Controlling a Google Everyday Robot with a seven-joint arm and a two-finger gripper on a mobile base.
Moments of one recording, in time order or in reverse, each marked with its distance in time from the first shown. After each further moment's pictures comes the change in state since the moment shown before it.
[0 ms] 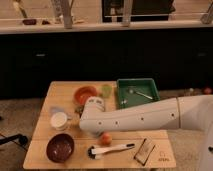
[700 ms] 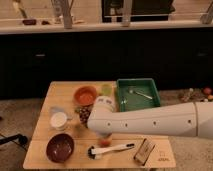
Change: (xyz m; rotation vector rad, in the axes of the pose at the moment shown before) arm 0.020 0.029 -0.014 0.006 -0.015 -0.009
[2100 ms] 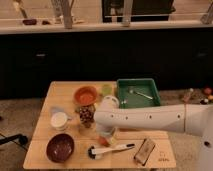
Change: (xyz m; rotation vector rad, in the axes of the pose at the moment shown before) arm 0.005 0.003 0.061 -0.071 -0.164 -0.176
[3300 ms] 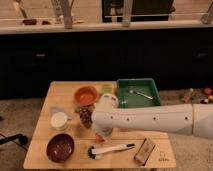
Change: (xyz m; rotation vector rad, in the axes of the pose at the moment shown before) arm -0.015 -0.010 -0.046 0.075 0.078 0.009
